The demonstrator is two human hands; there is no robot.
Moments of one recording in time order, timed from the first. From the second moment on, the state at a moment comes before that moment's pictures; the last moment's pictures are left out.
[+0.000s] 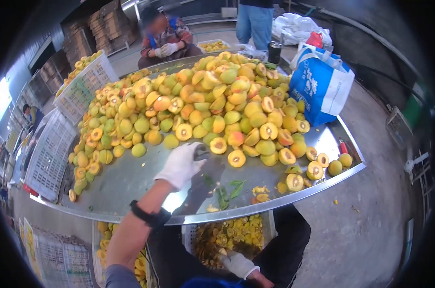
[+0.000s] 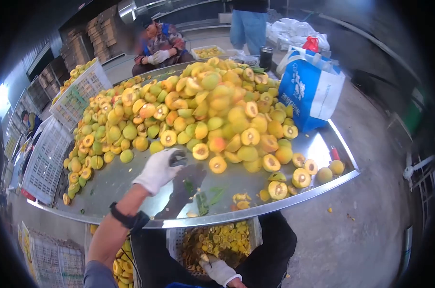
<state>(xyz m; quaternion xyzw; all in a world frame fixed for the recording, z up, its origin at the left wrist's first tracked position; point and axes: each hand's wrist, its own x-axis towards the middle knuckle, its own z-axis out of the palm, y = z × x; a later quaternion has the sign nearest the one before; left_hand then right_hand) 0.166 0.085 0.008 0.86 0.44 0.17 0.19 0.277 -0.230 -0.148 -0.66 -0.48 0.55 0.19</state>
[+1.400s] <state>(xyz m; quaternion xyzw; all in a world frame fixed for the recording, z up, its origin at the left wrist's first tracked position) 0.150 -0.147 -0.069 0.31 0.33 0.46 0.76 0.266 -0.224 -0.045 -0.63 -0.55 0.35 0.42</state>
